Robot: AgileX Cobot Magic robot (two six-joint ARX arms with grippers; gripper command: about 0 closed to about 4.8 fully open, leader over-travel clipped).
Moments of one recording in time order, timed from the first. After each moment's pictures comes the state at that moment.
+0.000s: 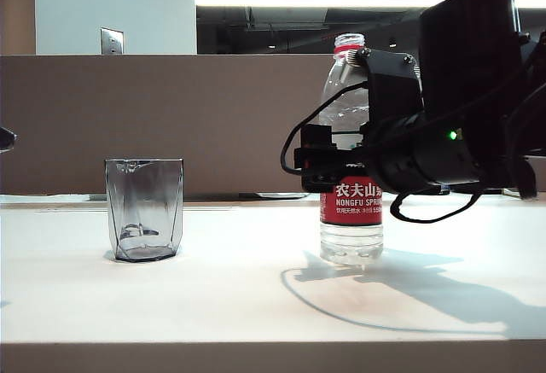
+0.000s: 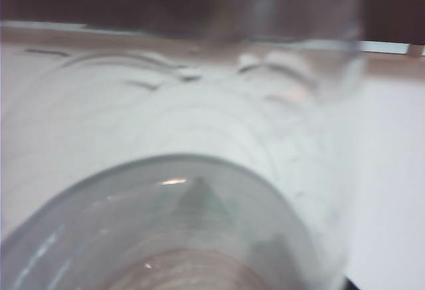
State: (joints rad) left arm -0.51 0.12 0.00 -0.02 0.00 0.01; right arm 0.60 1.85 0.52 1.24 0.29 0.05
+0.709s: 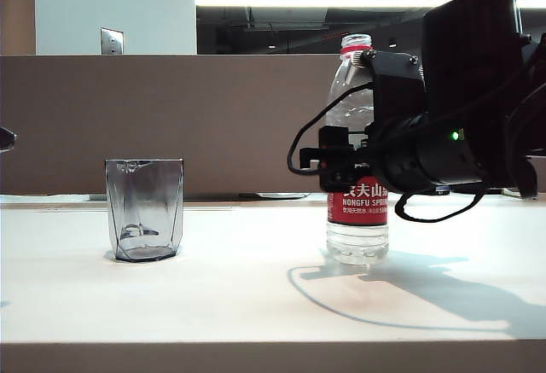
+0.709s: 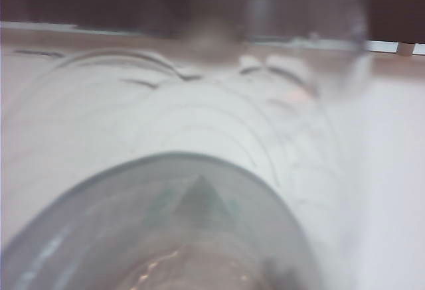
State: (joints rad) left arm -0.51 0.12 0.00 -0.02 0.00 0.01; right arm 0.58 1.85 0.52 1.24 0.28 0.05
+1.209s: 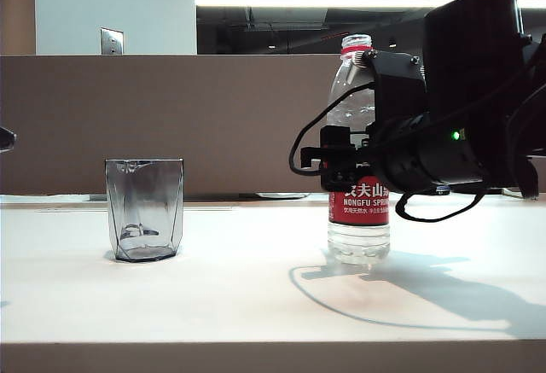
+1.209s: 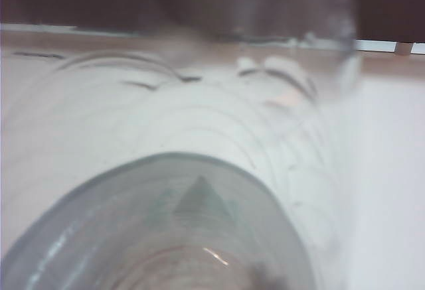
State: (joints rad) left arm -0.51 0.12 0.00 -0.02 0.00 0.01; right arm 0.58 1.85 0.52 1.24 0.28 0.06
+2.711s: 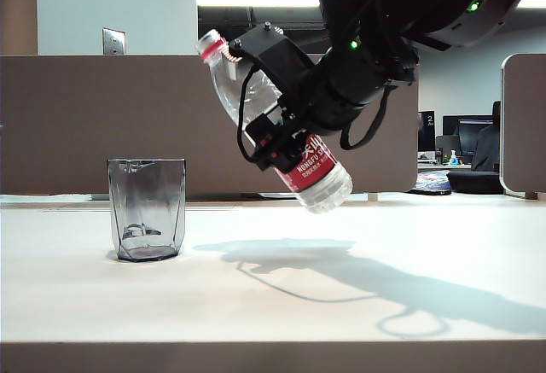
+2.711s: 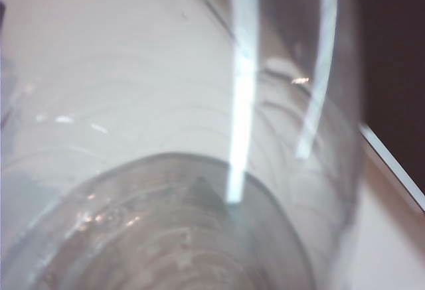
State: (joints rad) left arm -0.43 0.09 0.00 -0.02 0.00 0.01; right arm 0.64 1.76 0.94 0.49 0.16 -0.61
